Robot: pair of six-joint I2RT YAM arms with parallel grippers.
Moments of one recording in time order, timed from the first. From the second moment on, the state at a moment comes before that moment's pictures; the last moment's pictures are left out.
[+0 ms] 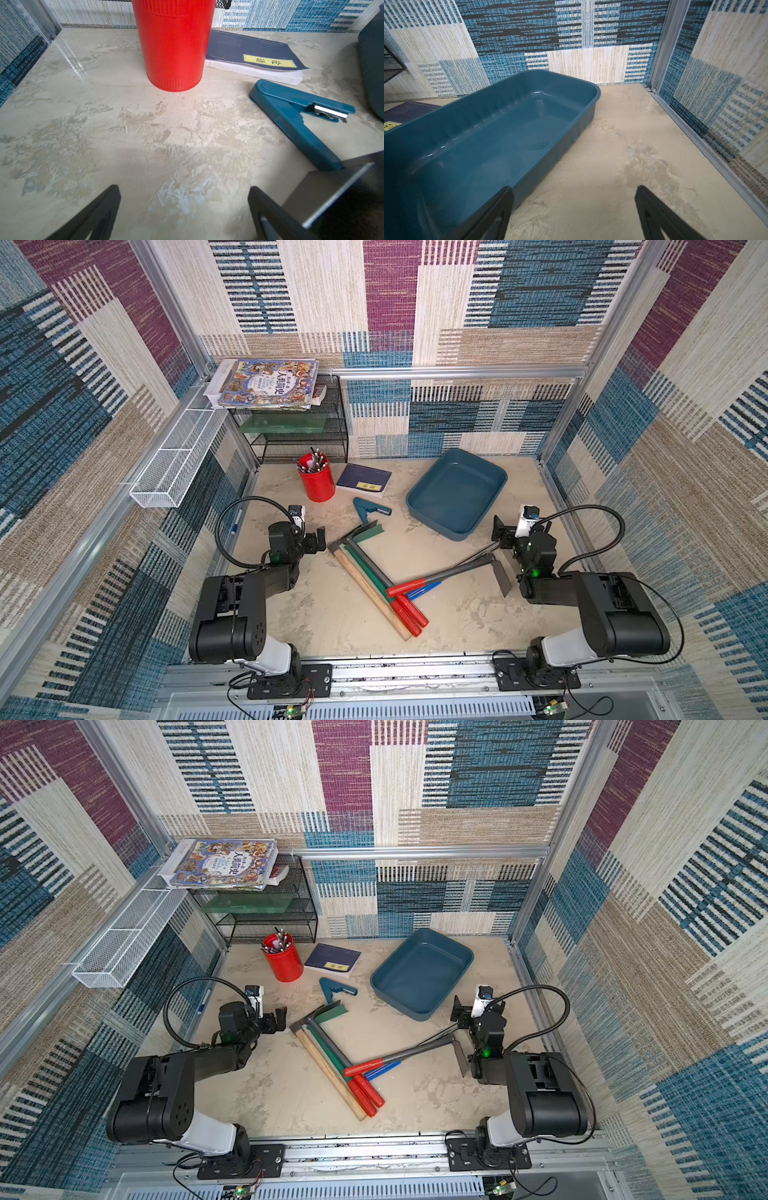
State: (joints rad) left arm 0.06 1.52 0.50 0.52 0.16 0.02; right arm -0.03 1.48 0.29 1.00 0.00 0.05
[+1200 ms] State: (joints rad) left arm 0.06 1.52 0.50 0.52 0.16 0.02; right arm -0.02 1.45 0.38 0.89 0.01 0.05
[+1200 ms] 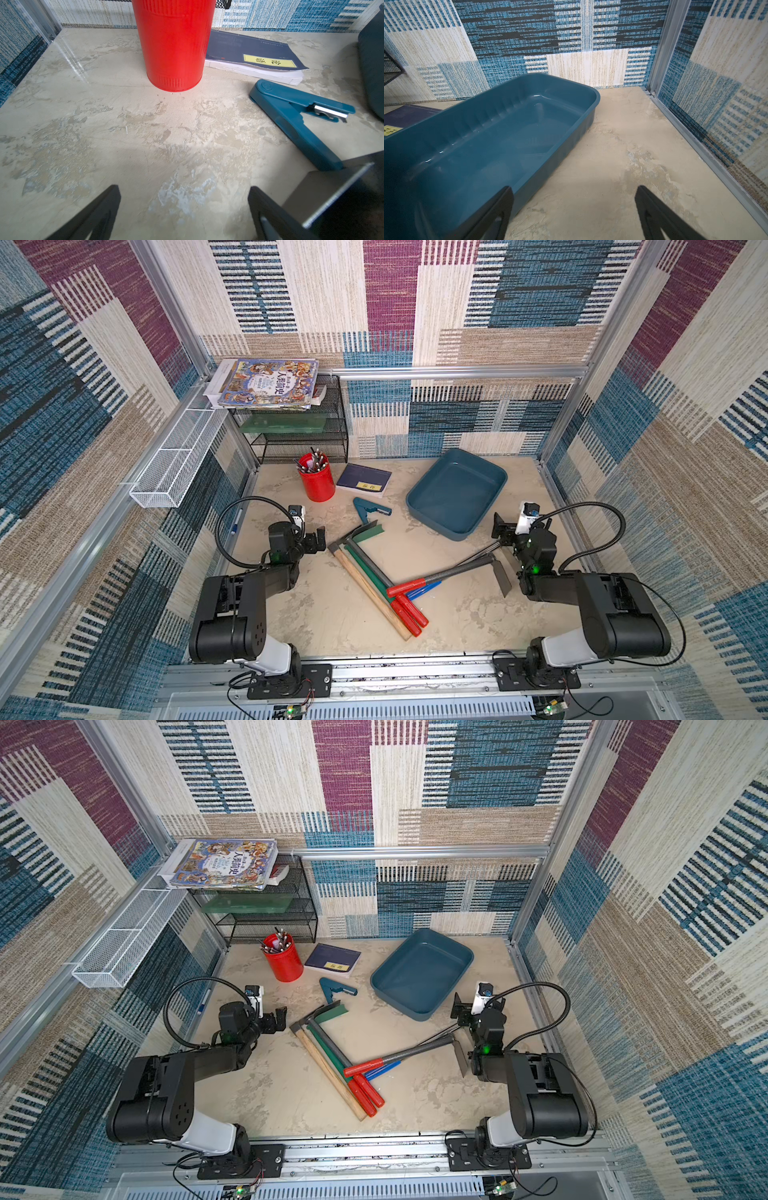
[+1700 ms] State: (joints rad) left arm 0.06 1.34 0.75 0.09 0.11 -0.06; right arm 0.20 1.33 0.65 0.45 0.20 0.05
